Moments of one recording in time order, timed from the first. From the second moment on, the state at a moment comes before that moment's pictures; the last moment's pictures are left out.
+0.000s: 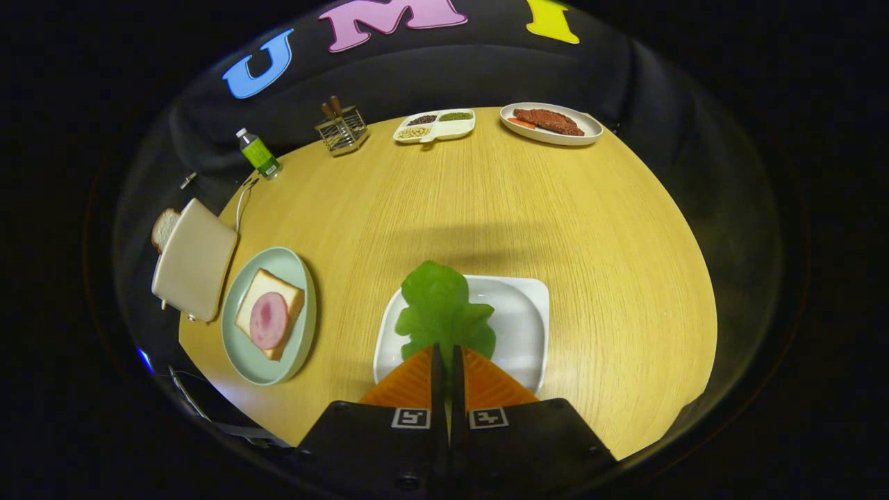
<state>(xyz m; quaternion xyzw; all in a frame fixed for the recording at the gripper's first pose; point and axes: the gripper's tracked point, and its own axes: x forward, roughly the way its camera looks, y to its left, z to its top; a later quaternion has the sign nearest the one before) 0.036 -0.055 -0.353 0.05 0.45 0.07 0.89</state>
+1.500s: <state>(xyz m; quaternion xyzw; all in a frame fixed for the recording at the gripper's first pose) 0.015 0.181 -0.292 -0.07 0.41 0.25 0.87</state>
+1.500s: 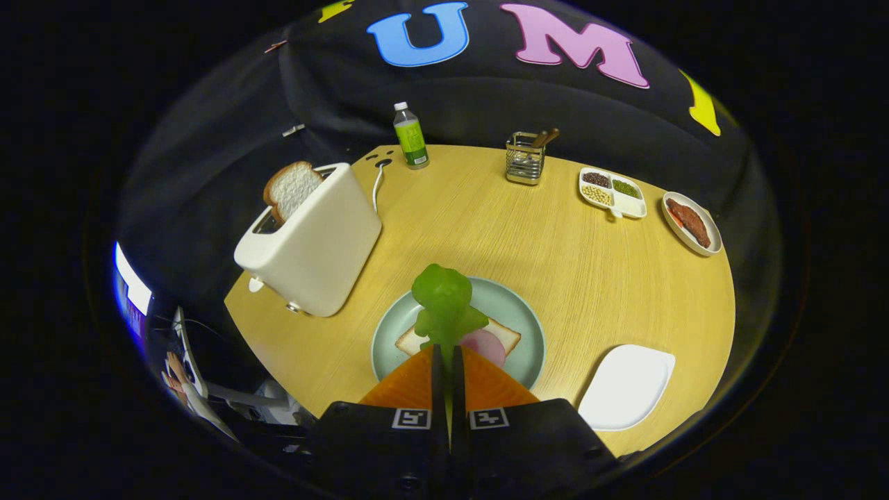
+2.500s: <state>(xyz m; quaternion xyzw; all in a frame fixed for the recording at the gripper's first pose) 0.043 0.199 -0.280 -0.09 0.35 0.23 0.90</state>
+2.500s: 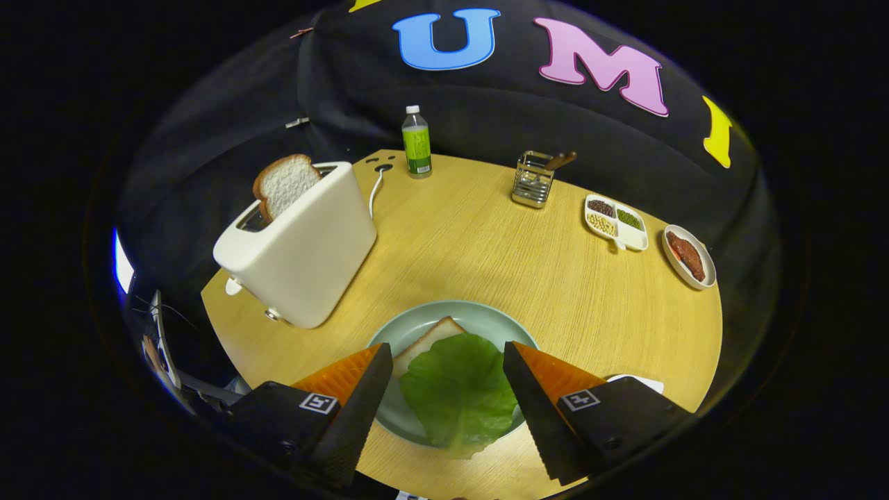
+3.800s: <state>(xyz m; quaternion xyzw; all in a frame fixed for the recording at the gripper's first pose) 0.057 0.451 -0.192 -0.14 0.22 0.35 0.90</state>
